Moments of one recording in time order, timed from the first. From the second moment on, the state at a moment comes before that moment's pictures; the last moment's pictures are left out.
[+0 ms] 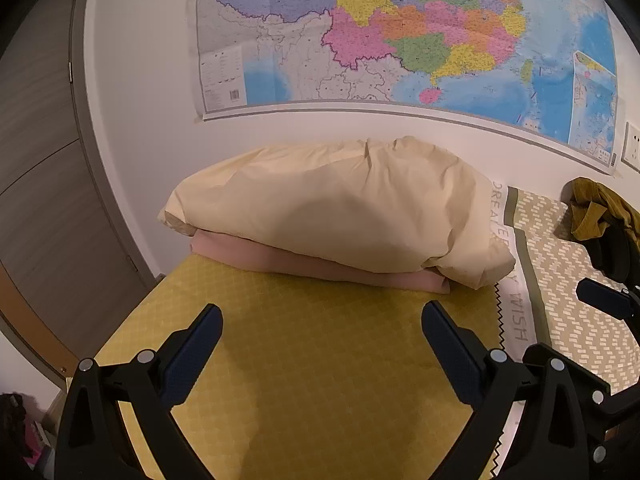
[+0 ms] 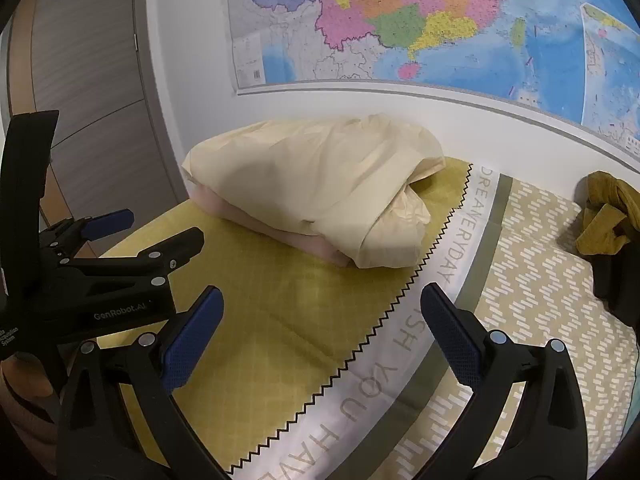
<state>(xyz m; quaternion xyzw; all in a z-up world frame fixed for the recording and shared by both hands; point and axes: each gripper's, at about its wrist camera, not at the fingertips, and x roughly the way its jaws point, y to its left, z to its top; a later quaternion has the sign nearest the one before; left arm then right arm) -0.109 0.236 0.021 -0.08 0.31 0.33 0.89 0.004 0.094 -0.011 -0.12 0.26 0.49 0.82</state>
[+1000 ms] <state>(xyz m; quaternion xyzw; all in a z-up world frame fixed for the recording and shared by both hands) -0.109 0.230 0.019 -0.08 0.32 0.33 0.88 0.004 0.087 -0.012 -0.11 0.26 0.49 0.83</state>
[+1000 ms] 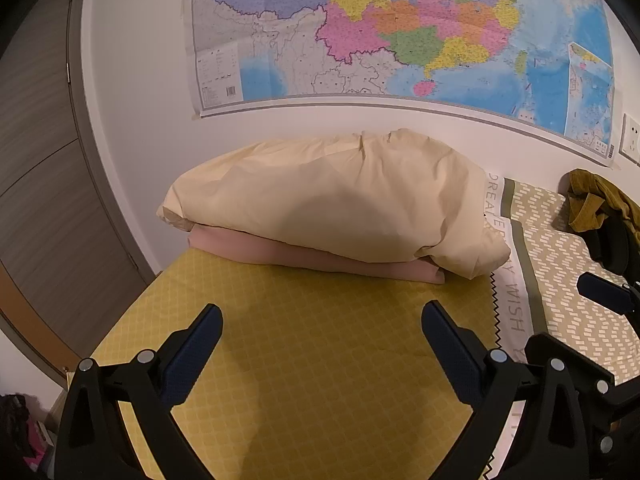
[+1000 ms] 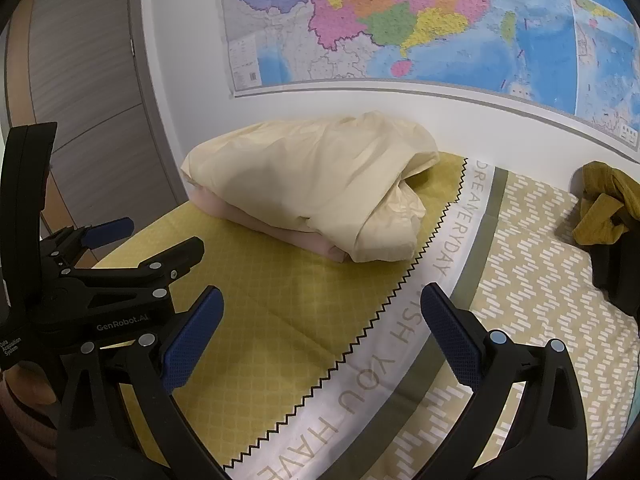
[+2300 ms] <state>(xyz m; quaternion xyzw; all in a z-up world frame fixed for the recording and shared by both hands) -0.108 0.230 0.018 -0.08 0.32 0.33 0.88 0.006 0.094 -0.015 -0.10 0.27 0.49 0.82</state>
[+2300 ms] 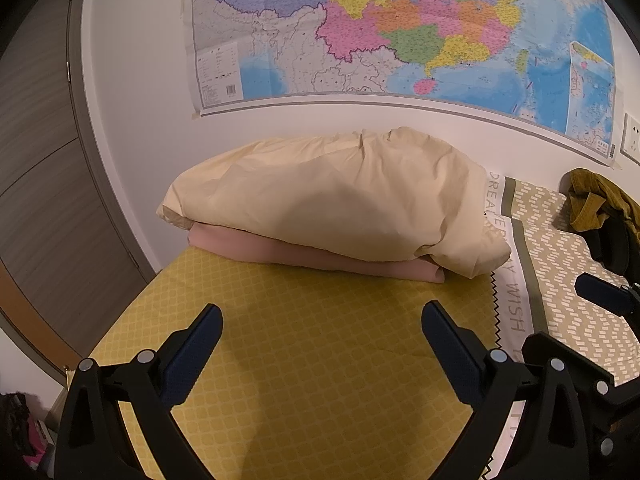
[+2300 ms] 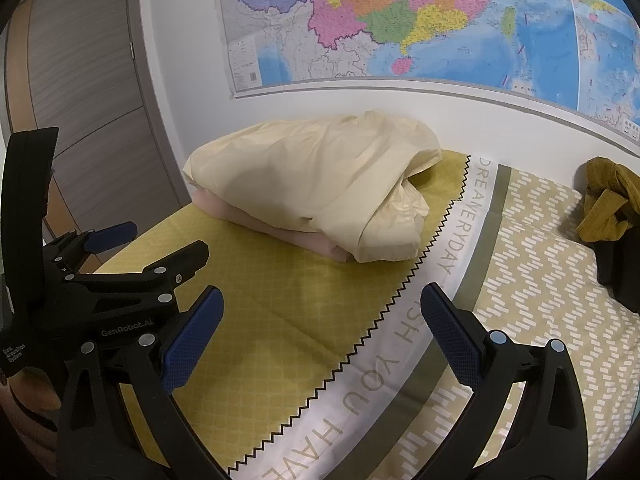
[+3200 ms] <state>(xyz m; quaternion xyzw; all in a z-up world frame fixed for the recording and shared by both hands) -0.108 0.231 0.016 -0.08 0.33 0.33 0.88 0.004 0.094 -0.016 -0.10 0.27 0.49 0.82</state>
